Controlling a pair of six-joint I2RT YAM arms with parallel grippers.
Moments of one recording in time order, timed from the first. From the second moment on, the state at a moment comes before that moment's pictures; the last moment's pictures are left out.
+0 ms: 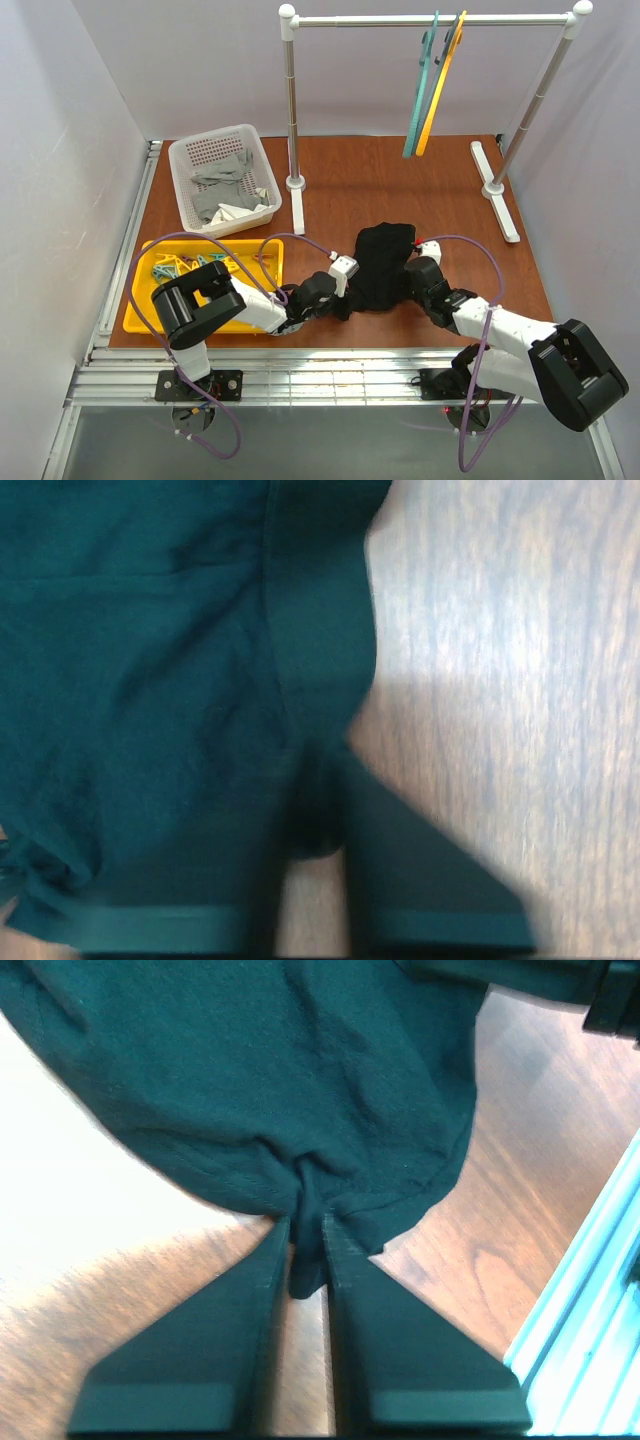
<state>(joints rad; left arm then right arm) -1.06 1.76 0.61 0.63 -0.01 -0.46 0.61 1.11 0.32 -0.02 0.29 0.52</state>
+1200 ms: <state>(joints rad) -0.93 1.25 0.79 0.39 -0.27 -0.21 0.72 0.77 0.73 -0.07 0.36 0.33</state>
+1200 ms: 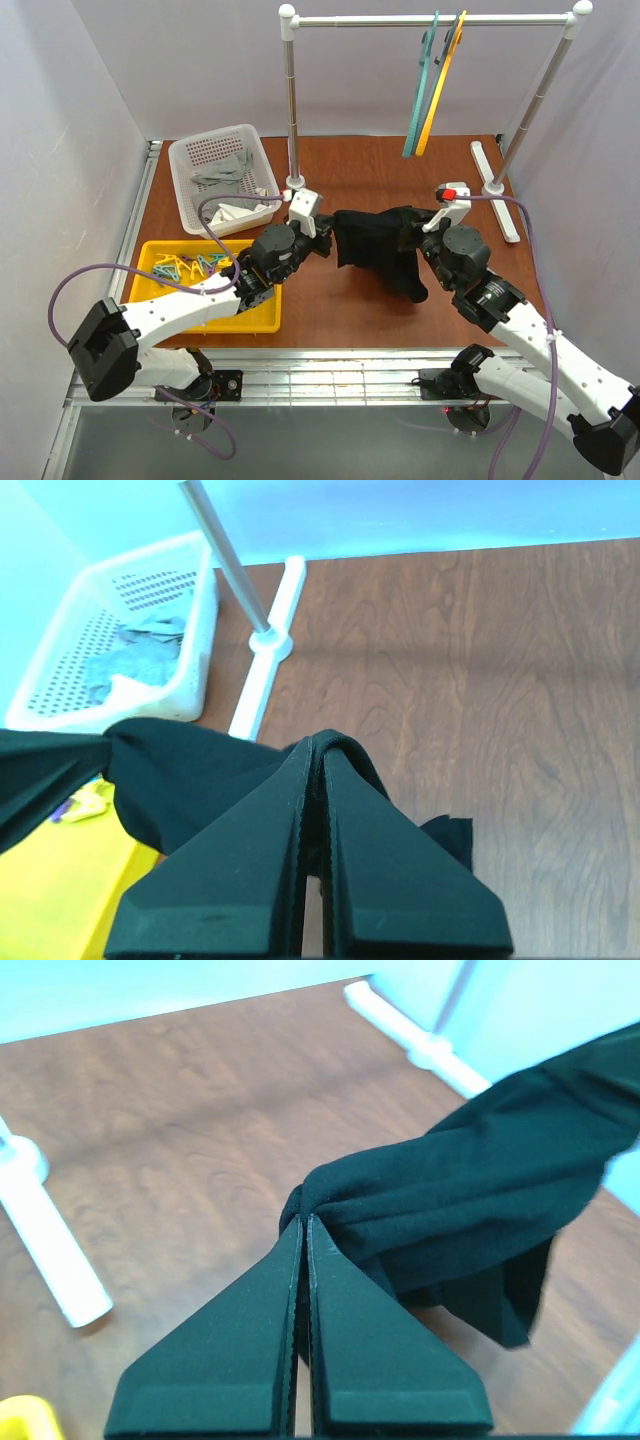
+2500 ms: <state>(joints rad) -0.83 1.14 0.40 0.50 -0.14 -0.35 0.77 0.86 0.38 0.13 0.17 0.27</state>
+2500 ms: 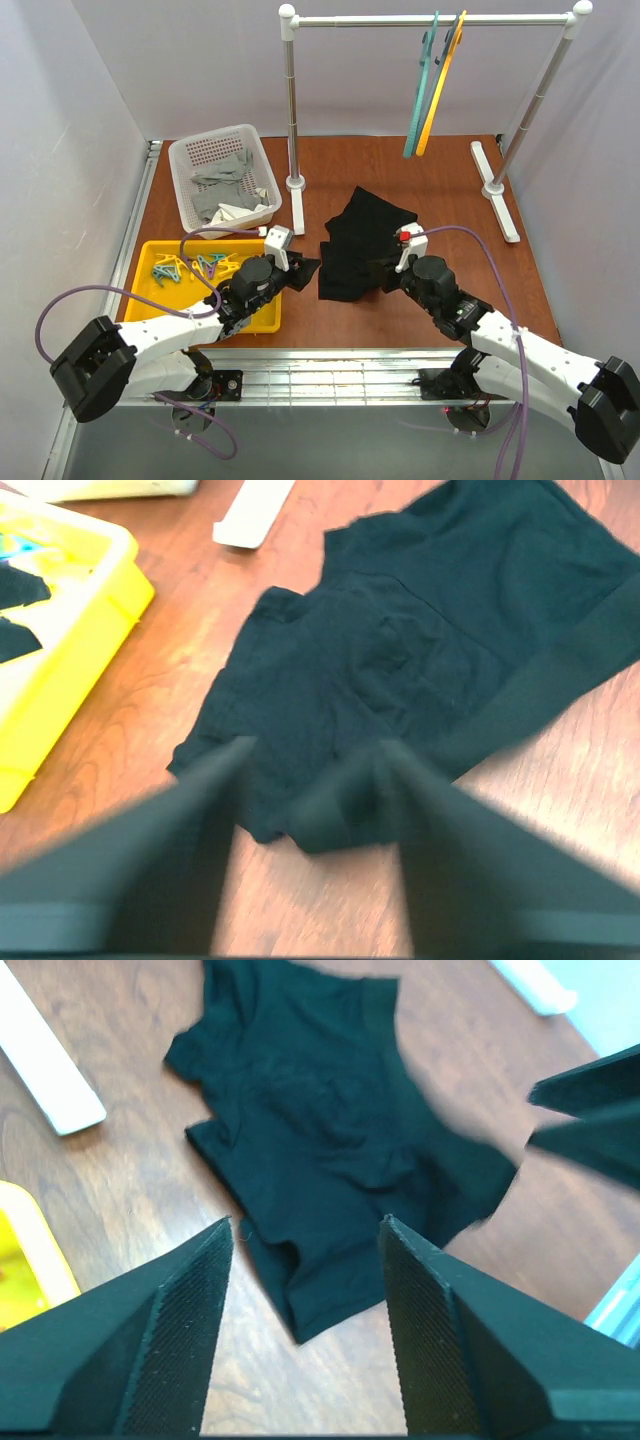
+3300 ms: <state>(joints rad) -0.82 1.17 0.45 0.48 -0.34 -0.31 0.73 1.50 0.48 0.37 0.24 0.26</state>
